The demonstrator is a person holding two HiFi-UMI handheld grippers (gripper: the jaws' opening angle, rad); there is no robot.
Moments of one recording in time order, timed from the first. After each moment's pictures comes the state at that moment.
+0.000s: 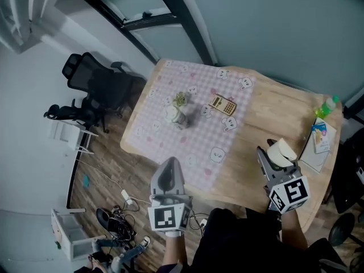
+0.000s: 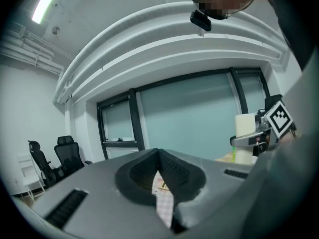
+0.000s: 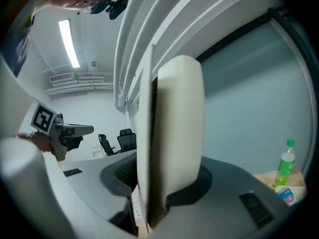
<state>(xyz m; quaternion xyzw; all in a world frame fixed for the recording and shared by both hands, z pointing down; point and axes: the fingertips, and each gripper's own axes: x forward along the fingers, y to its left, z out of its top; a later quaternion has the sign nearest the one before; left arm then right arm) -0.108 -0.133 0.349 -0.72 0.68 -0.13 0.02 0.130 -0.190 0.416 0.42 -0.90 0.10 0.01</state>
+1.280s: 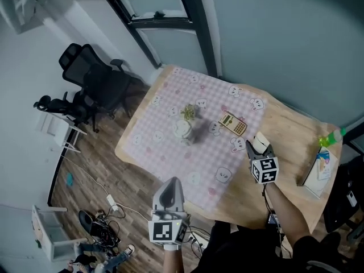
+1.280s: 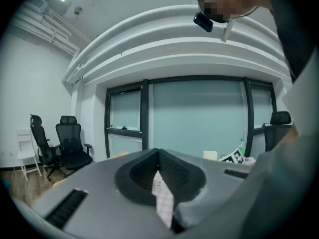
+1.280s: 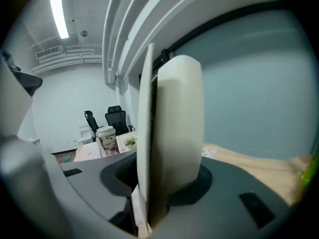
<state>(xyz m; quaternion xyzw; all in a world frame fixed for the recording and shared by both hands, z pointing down) -0.201 -0.143 0.405 -0.72 0.69 -0.08 -0.06 0.020 -0.342 0.604 0.45 -0.87 0.13 0.12</state>
